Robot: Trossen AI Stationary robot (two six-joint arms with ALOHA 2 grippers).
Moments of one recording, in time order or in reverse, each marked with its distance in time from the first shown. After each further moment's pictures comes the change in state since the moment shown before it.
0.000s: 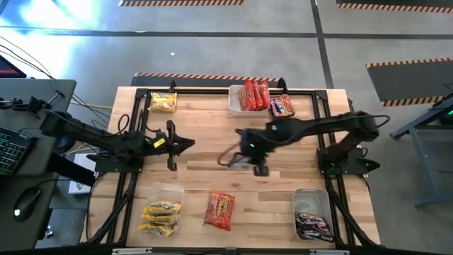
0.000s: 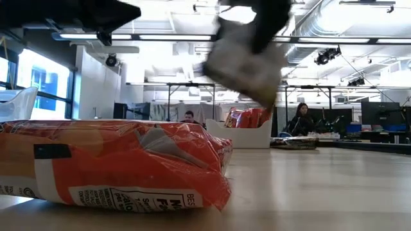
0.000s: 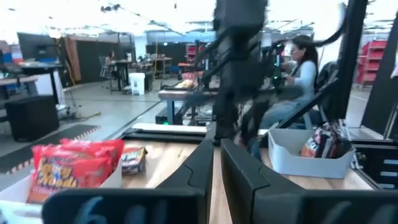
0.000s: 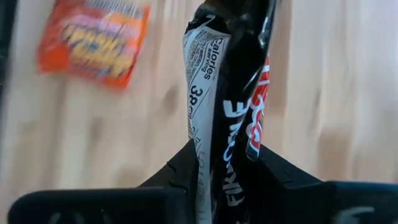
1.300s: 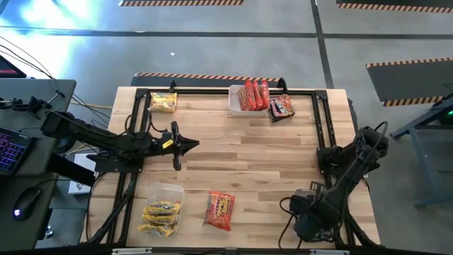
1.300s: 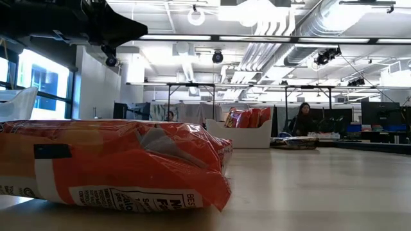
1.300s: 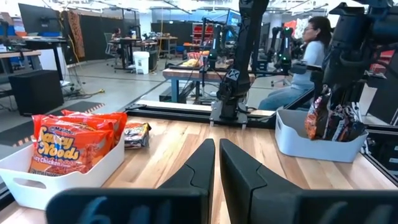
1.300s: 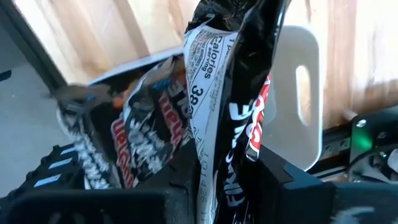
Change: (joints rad) left arm 0.042 0.103 -0.001 0.011 0.013 -0.063; right arm 0.820 0.035 -0.009 -0.512 -0.002 1.160
